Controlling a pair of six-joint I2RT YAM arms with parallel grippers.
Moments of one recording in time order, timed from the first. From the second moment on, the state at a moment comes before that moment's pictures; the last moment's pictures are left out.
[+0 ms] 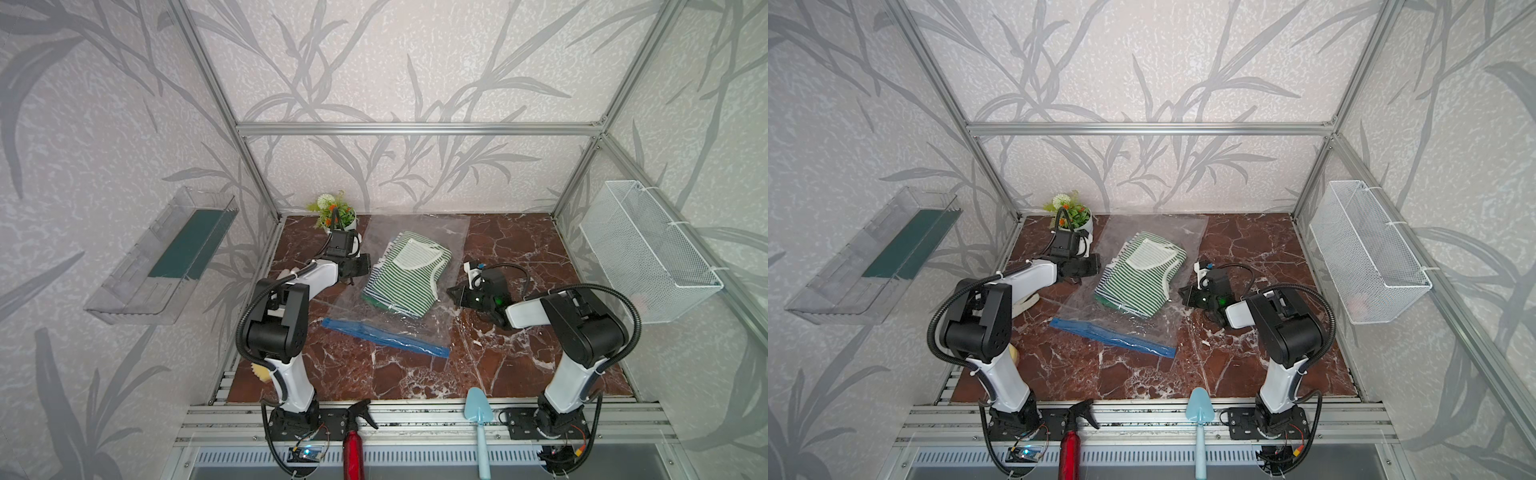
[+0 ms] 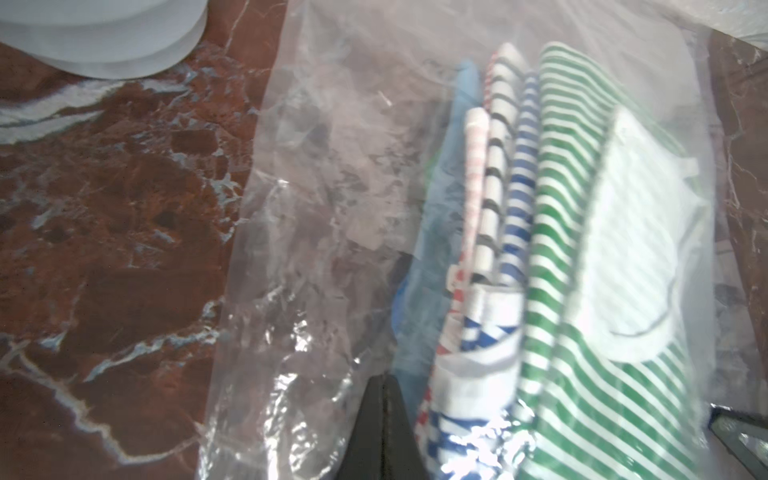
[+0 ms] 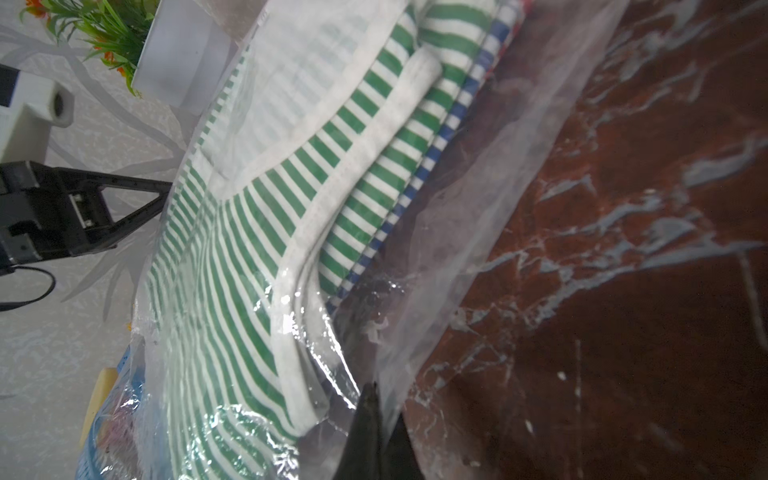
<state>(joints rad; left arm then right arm) -0.19 1.79 1.14 -0.21 0.20 -0.28 0.34 1.81 0.64 0.59 -0.42 0.61</state>
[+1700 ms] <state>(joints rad) -0.21 1.70 0.94 0.04 0.32 -0.42 0.23 1.75 0.60 0.52 -0.37 0.59</state>
